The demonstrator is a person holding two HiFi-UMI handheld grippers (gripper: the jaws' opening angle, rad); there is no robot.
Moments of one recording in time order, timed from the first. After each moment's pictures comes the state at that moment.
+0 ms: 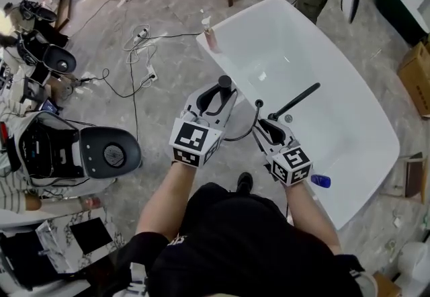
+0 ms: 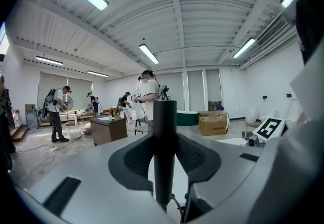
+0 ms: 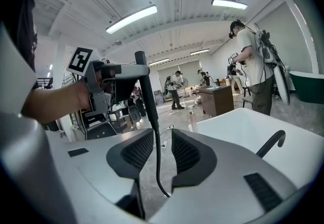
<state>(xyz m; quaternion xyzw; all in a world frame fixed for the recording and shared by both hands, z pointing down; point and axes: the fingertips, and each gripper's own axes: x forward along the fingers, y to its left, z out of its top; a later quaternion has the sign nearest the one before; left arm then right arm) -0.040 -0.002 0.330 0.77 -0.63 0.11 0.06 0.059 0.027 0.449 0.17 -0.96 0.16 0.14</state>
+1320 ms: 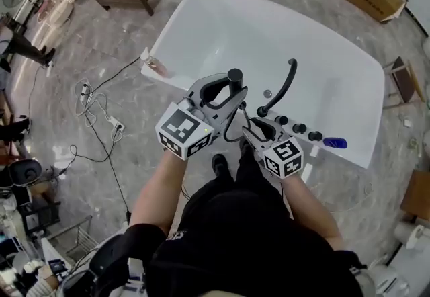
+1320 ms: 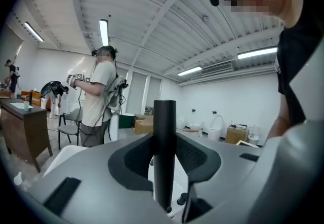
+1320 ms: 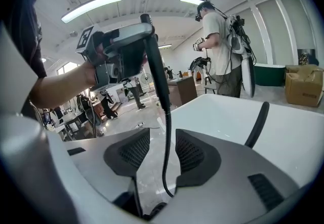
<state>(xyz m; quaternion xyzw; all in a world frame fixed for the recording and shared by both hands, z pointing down) -0.038 -0.148 0.366 0.96 -0.26 0.05 0.07 -0.010 -0.067 0.539 0.37 -0.88 0.23 0.18</state>
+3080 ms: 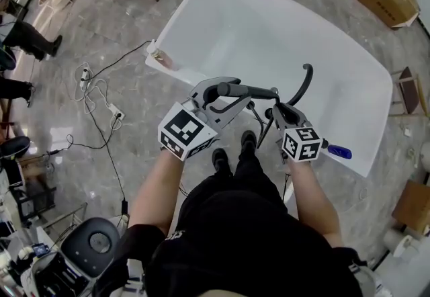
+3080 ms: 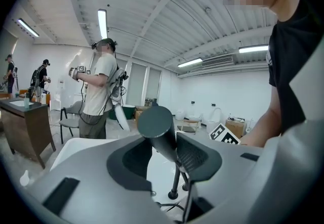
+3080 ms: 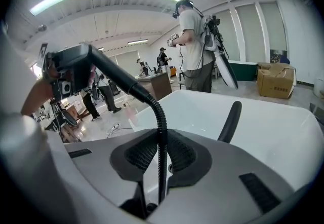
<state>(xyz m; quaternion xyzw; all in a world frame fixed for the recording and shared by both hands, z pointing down) -0.056 -0.177 0.411 0.96 -0.24 0.10 0.09 0.064 -0.159 0.579 0.49 -0.81 0.27 0.20</state>
